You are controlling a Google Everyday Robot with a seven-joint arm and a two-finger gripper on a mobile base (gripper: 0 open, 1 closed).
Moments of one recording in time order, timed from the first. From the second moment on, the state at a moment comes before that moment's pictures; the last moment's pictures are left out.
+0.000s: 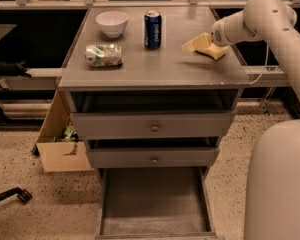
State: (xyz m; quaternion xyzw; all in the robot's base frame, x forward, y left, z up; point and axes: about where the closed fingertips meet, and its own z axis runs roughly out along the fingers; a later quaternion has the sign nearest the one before) arm 0.846 -0.197 0.856 -0.28 0.84 0.10 0.45
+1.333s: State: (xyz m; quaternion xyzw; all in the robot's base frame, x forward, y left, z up) arm 0.857 -0.197 0.827 -0.27 0.86 0.10 0.43
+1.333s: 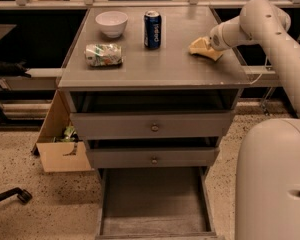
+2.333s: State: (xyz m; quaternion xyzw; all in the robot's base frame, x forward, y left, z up) arm 0.800 -0.234 0.906 -0.23 0.83 0.09 0.50
